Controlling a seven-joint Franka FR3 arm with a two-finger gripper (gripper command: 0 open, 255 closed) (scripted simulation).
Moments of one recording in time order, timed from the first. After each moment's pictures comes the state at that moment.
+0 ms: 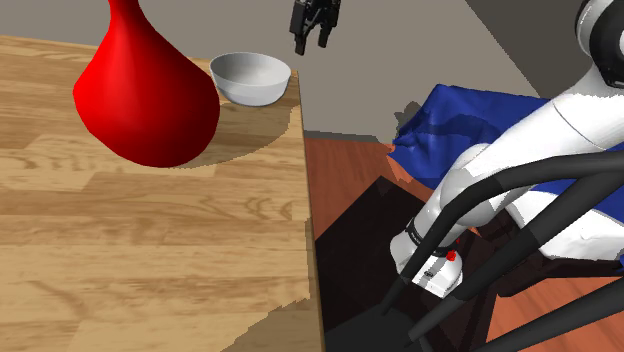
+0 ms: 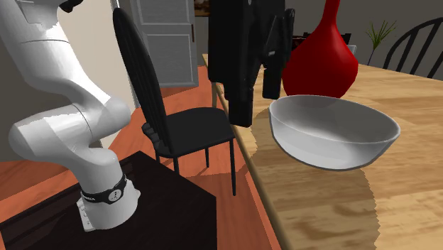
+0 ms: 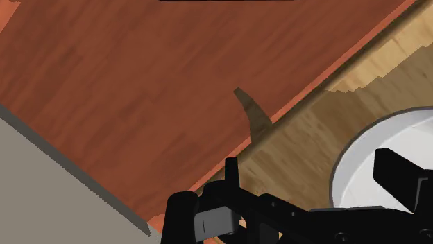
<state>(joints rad) 0.03 -0.30 0.09 -1.89 0.01 1.64 0.03</state>
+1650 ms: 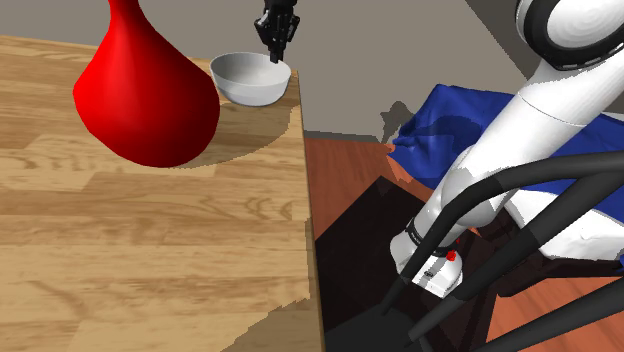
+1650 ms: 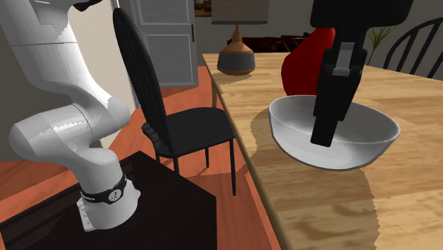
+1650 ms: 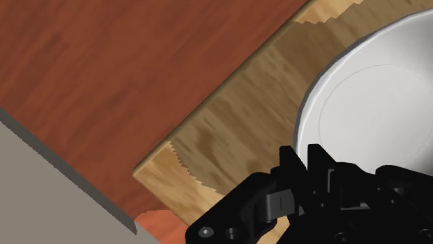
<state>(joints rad) 0.06 -0.06 0.14 -1.70 -0.01 1.66 0.11</state>
